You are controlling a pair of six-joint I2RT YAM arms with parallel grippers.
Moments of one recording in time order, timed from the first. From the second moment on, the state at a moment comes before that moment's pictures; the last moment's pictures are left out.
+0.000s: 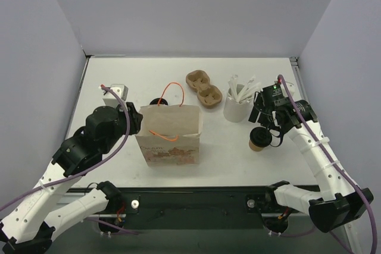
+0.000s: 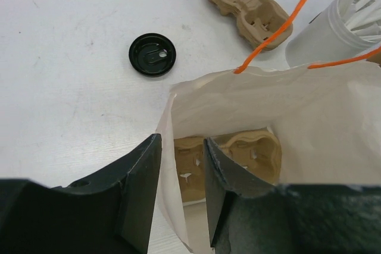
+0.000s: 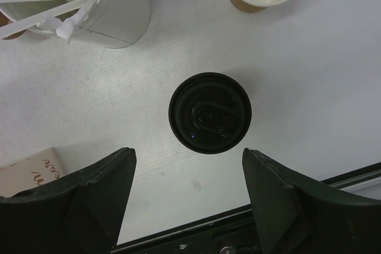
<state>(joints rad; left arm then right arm) -0.70 0.77 1.07 -0.71 -0.37 -0.41 0.34 1.13 1.20 -1.11 0.39 0.60</state>
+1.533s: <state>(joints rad) -0.63 0.77 0.96 -0.52 -0.25 -0.43 0.18 1.19 1.14 -1.01 0.19 0.48</state>
